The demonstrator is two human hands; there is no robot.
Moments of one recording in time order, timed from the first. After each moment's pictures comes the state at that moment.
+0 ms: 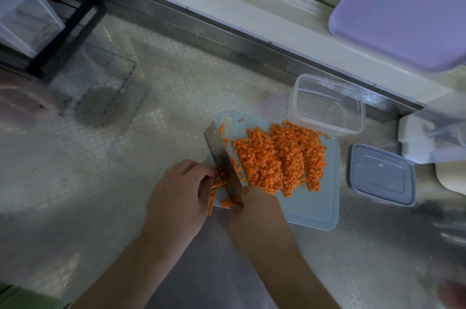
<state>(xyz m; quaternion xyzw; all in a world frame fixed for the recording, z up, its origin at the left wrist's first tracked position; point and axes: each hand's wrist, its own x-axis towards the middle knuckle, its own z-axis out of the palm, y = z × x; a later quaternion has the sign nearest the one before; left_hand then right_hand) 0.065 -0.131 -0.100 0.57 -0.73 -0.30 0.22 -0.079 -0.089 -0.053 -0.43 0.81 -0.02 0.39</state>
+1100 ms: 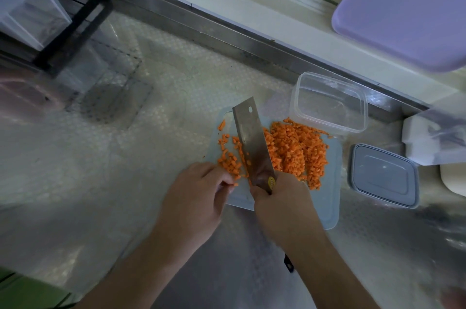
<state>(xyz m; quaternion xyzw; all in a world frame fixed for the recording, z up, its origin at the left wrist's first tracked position) 0.048 -0.118 -0.095 0.51 -0.78 -0.30 0.20 -0.119 -0.093 -0.033 -0.41 0.82 -0.10 0.40</state>
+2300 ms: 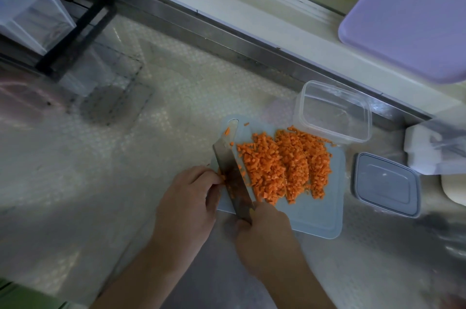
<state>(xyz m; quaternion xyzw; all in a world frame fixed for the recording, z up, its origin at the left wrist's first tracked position) 0.057 -0.123 -0.105 0.57 -0.72 -0.30 0.25 -0.084 -0.079 -0.040 -0.43 0.81 0.01 0.41</state>
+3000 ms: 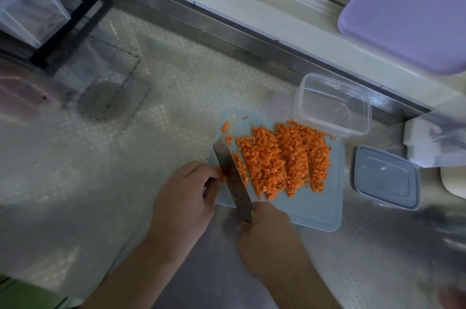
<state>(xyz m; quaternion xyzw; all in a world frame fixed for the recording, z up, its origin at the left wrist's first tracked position) 0.060 -0.122 -0.105 0.57 -0.72 -0.31 0.25 -0.084 -0.072 -0.032 -0.44 0.80 0.05 0.42</state>
